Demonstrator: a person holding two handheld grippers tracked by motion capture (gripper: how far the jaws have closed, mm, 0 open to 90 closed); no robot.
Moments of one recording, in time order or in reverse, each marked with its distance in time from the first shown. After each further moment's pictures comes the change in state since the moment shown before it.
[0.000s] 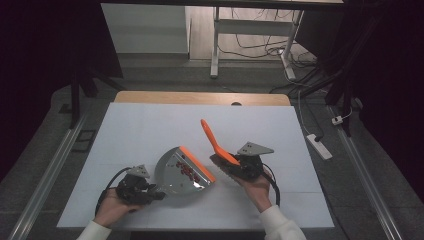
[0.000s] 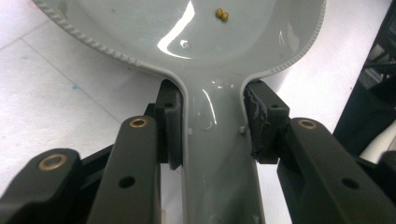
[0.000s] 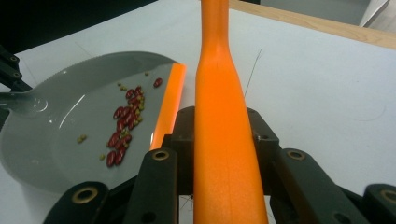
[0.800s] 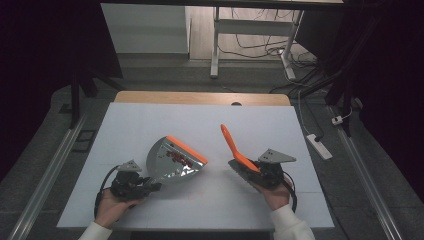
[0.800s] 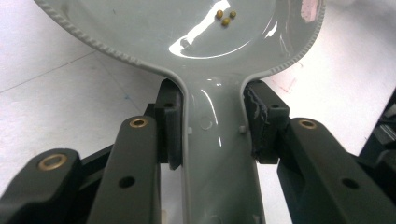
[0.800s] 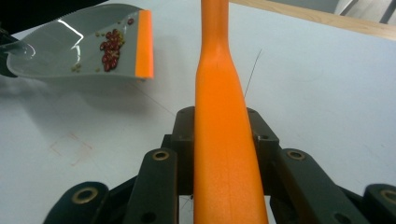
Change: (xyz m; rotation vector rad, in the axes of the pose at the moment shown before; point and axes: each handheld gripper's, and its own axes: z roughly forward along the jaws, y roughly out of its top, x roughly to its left) left arm 0.005 -0.005 -0.012 -0.144 0.099 -0.146; right arm -0.020 -0.023 -0.048 0.021 -0.064 0.016
